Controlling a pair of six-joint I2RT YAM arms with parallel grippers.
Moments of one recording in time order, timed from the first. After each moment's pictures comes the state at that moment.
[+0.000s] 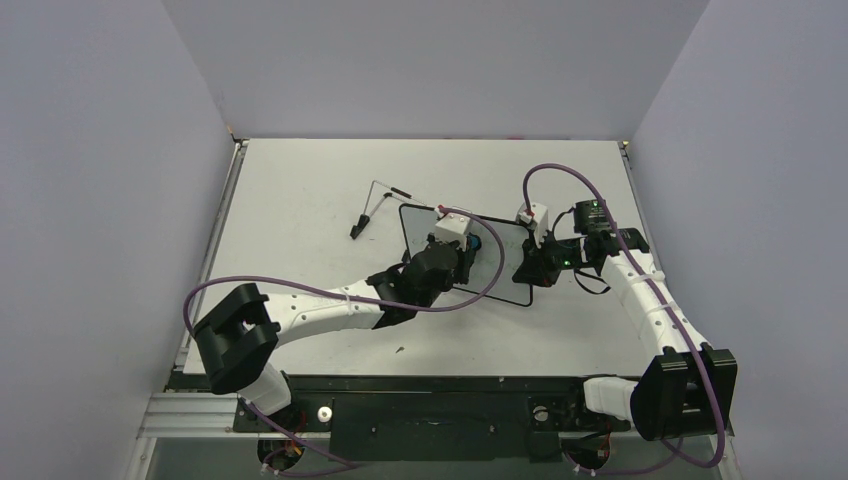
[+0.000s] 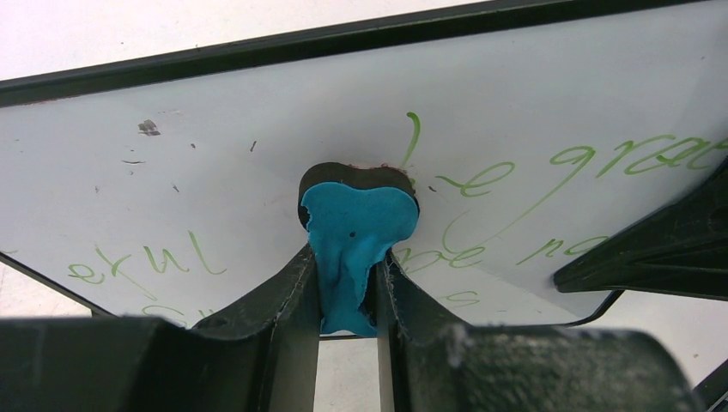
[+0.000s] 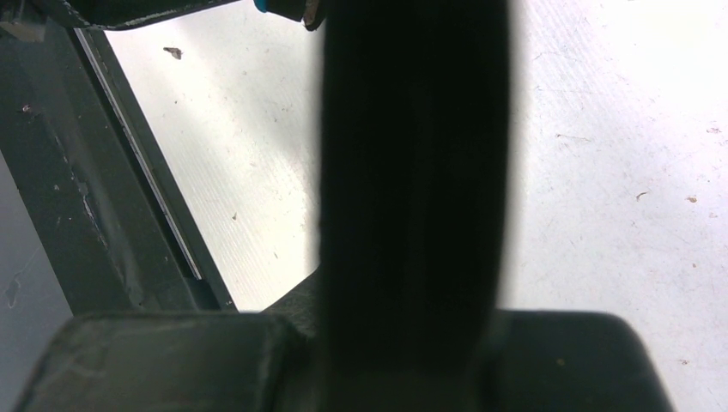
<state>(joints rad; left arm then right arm) -1.08 1.59 1.01 0.25 -0.51 -0.38 0.10 1.23 0.98 -0.87 -0.81 -0.66</state>
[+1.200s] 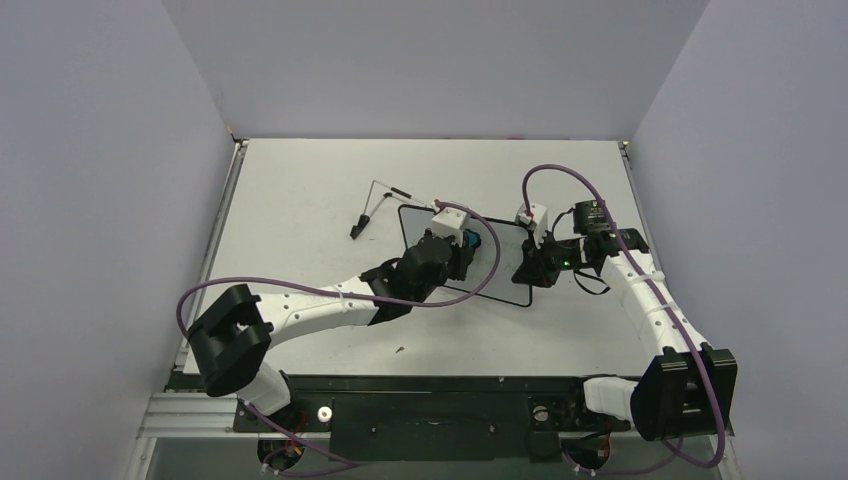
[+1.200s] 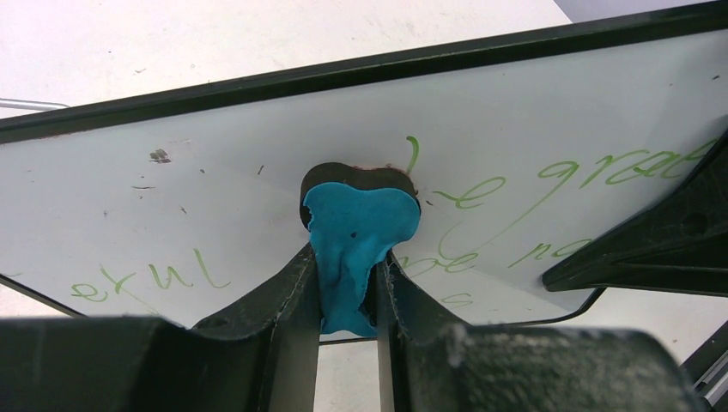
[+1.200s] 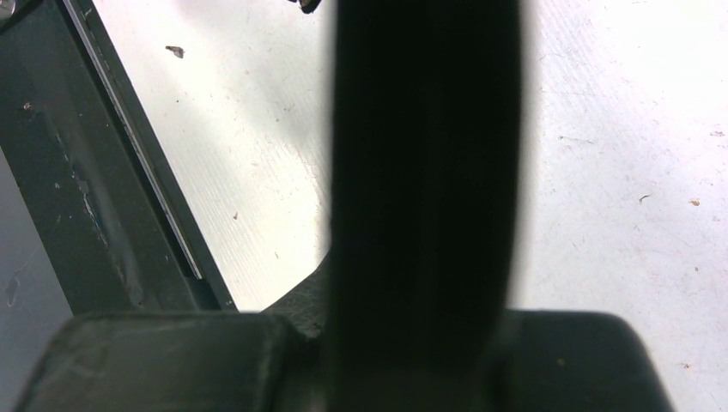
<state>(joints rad) -1.05 1.56 1.02 0.23 -0.43 -0.37 0.10 1.23 0.98 -0.87 -0.82 -0.67</state>
